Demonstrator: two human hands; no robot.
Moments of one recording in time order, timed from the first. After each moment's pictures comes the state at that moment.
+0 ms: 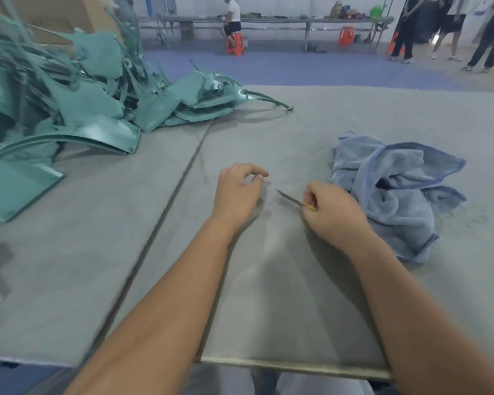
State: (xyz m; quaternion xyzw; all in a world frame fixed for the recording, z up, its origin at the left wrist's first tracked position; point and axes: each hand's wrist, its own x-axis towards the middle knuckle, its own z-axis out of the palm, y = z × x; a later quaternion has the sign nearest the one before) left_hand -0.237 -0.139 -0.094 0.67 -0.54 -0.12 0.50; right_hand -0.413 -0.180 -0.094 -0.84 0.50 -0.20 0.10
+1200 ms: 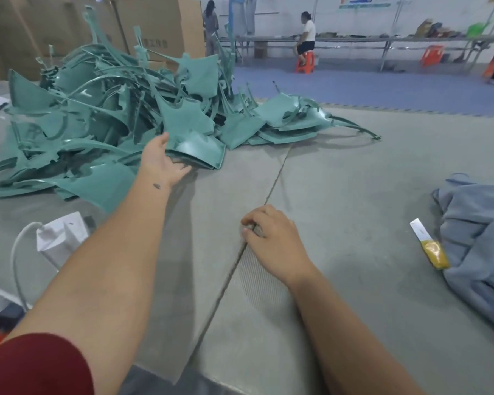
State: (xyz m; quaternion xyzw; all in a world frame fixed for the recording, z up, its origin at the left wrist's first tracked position) left_hand 0.035 -0.087 -0.033 0.43 -0.10 -0.37 0.82; right_hand -0.212 -0.118 -0.115 -0.89 0.28 -0.26 0.24
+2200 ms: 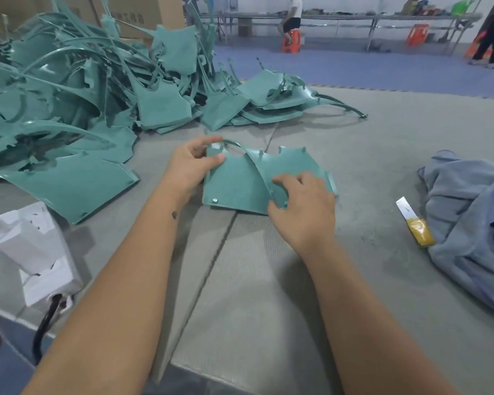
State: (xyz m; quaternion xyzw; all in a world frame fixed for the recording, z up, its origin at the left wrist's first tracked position) left_hand -0.049 -0.095 -0.066 0.64 -0.36 -0.26 0.63; right_hand -0.252 -0.149 -0.097 -0.85 0.44 -0.29 0.09
